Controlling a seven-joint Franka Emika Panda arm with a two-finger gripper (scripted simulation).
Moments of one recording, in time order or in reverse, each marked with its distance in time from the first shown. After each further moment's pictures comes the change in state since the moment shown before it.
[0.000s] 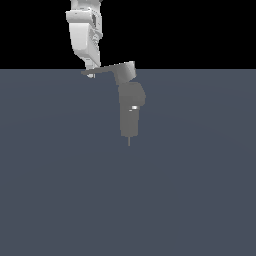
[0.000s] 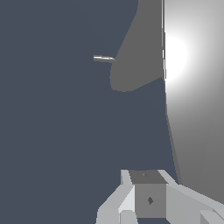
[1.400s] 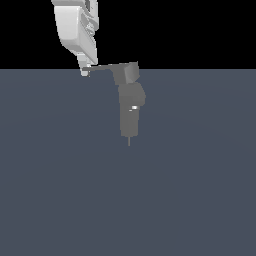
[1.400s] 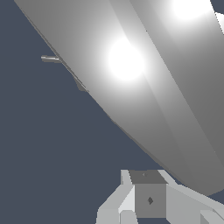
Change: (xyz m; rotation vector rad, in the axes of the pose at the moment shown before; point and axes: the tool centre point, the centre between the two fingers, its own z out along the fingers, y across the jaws) arm 0.002 0.072 0.004 -0.008 0.003 0.006
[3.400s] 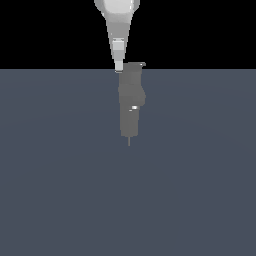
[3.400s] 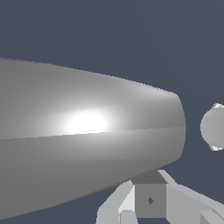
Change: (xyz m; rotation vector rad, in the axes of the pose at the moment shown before) arm 0.097 0.085 0.001 -0.012 0.004 -0.048
